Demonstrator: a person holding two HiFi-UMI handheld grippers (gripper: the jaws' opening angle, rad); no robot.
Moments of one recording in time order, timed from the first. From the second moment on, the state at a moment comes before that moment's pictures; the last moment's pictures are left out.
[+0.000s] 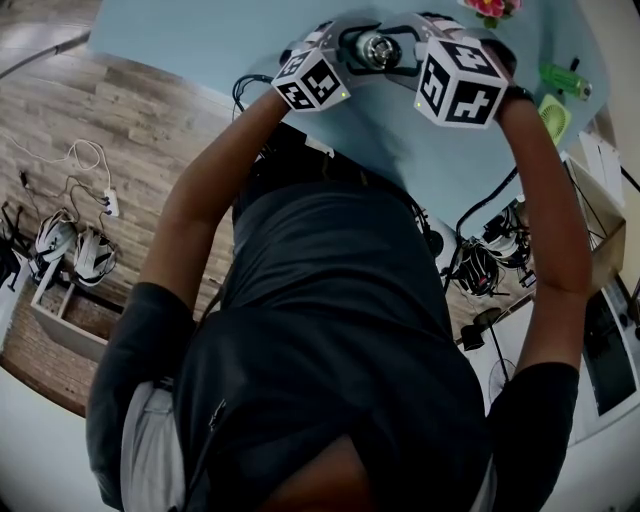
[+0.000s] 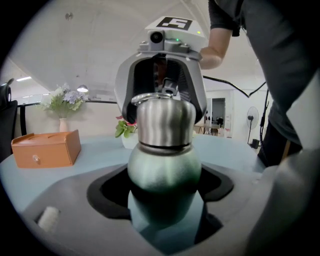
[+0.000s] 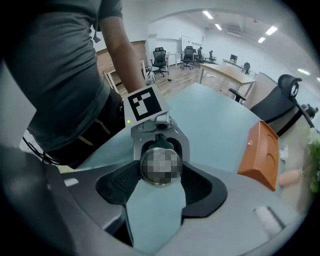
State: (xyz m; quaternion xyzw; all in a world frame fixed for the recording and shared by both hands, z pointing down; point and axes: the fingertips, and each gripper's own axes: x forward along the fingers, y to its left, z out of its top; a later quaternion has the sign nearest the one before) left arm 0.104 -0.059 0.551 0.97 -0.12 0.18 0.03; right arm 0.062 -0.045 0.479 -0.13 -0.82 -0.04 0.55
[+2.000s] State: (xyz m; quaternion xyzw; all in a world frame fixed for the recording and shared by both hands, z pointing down) left arm 0.106 -0.060 0.552 0.98 -0.11 0.18 0.04; right arm 0.065 -0.045 0.479 -0.21 -0.80 -0.15 0.54
